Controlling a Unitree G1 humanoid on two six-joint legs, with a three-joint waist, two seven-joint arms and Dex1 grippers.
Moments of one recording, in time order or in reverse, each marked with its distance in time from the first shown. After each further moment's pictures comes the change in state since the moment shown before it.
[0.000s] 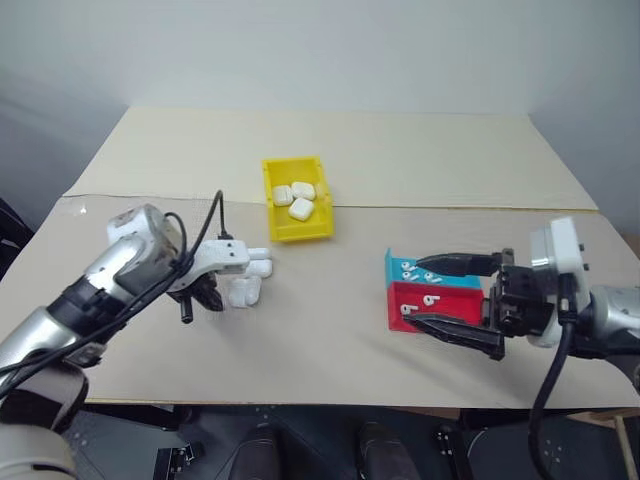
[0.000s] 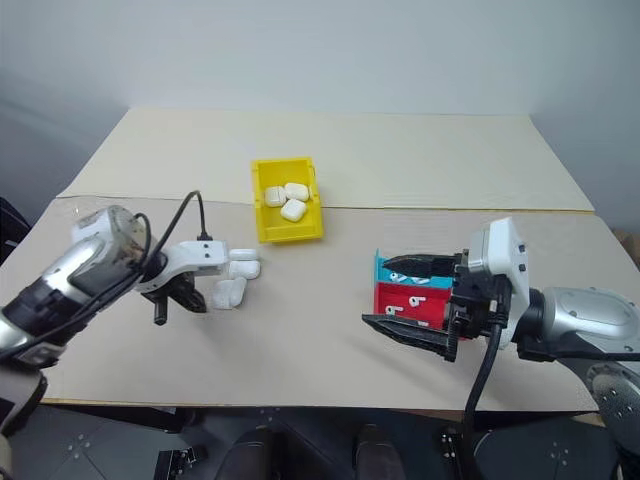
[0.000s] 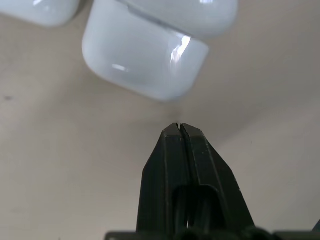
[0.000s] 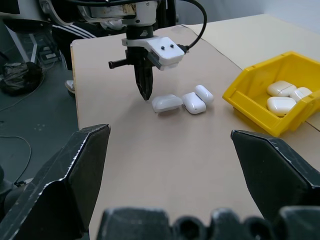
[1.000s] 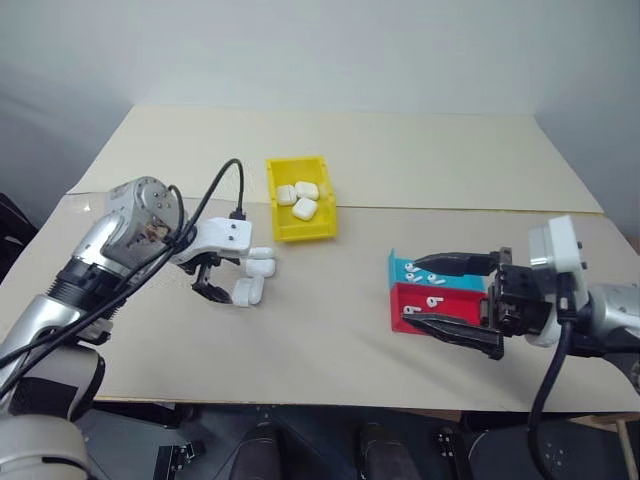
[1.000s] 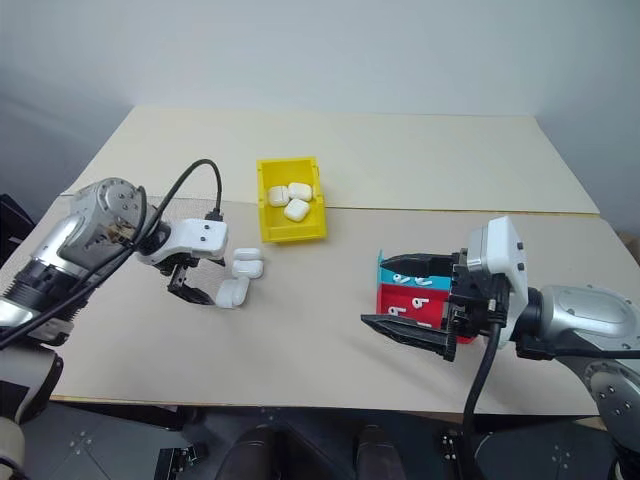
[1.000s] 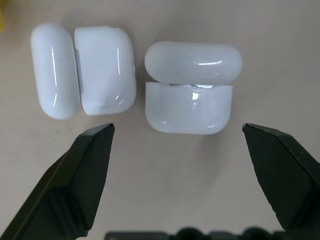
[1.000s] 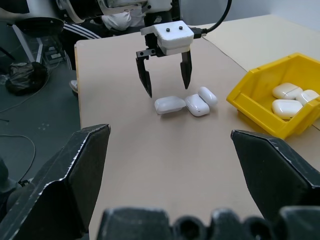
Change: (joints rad) left arm -0.097 -0.130 0.109 0.323 -0.005 -0.614 -0.025; right arm 0.012 0.000 -0.008 -0.013 0.008 -0.002 -0.016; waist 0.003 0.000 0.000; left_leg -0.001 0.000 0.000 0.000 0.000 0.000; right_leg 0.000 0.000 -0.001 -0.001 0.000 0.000
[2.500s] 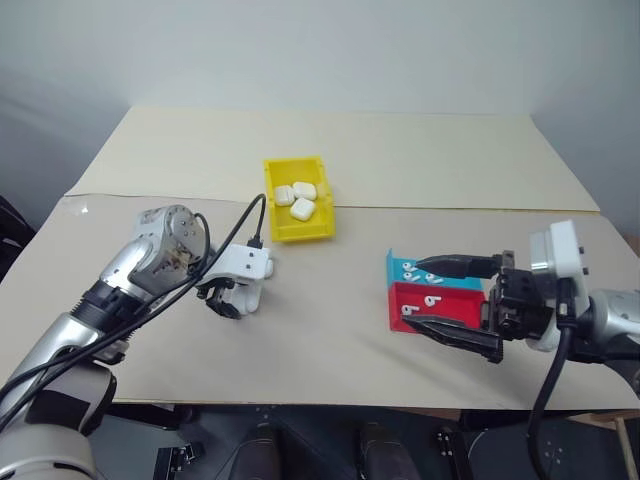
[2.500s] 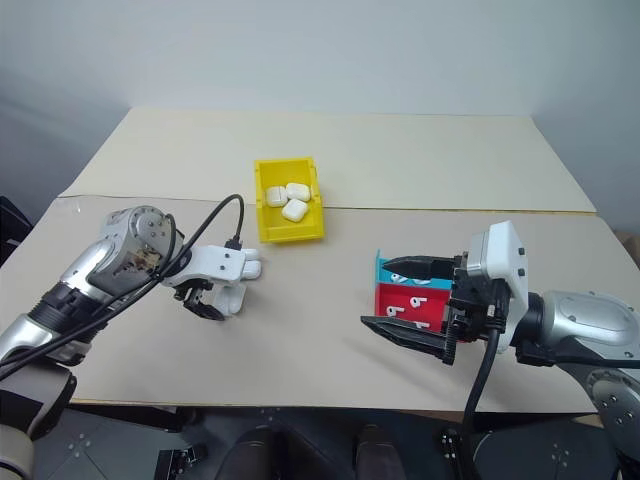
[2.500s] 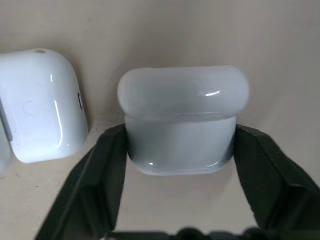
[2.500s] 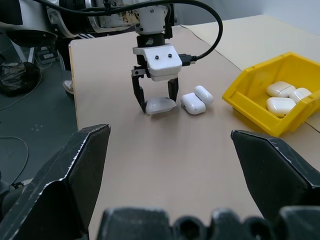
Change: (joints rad) left arm 0.102 -0.033 -0.019 -0.137 0.100 0.057 0.003; right arm 0.031 0.006 -0.021 -0.030 0.004 0.000 -0.023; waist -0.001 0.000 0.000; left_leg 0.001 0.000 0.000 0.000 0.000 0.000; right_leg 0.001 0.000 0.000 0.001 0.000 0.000
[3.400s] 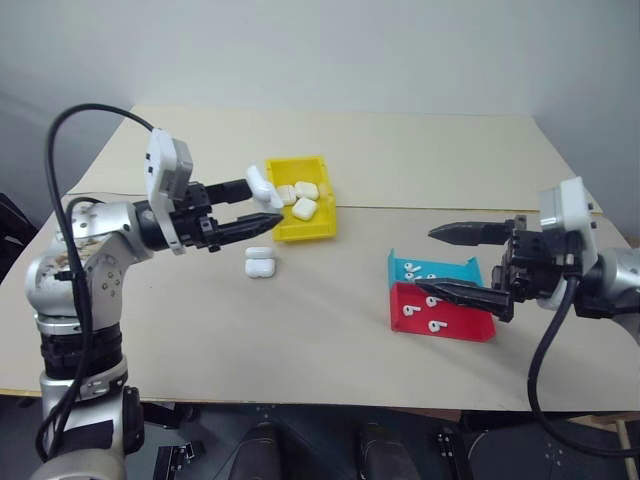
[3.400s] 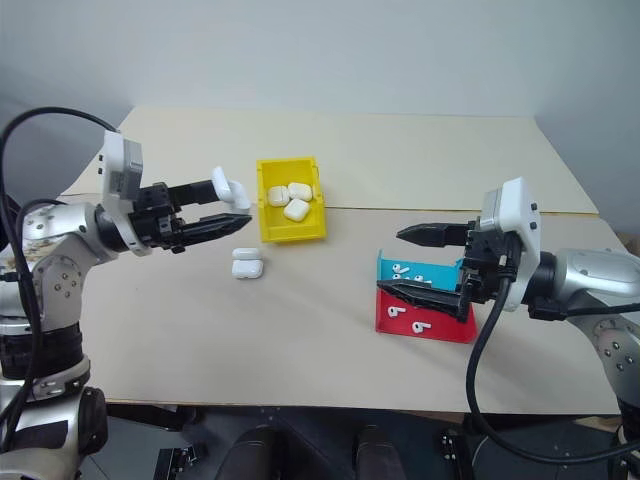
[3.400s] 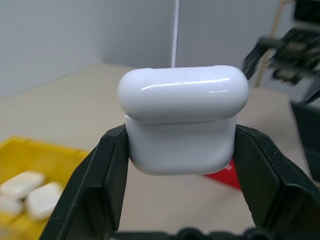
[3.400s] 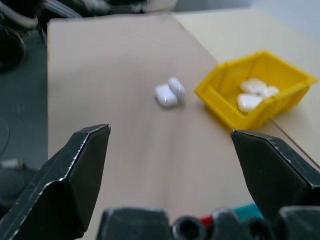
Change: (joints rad) left arm 0.258 -0.303 0.802 -0.469 -0.892 0.439 0.433; right arm -0.223 -0.144 0.129 0.236 -0.178 -0.020 0.161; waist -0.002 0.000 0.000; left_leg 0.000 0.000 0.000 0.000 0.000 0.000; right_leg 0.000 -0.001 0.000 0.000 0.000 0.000
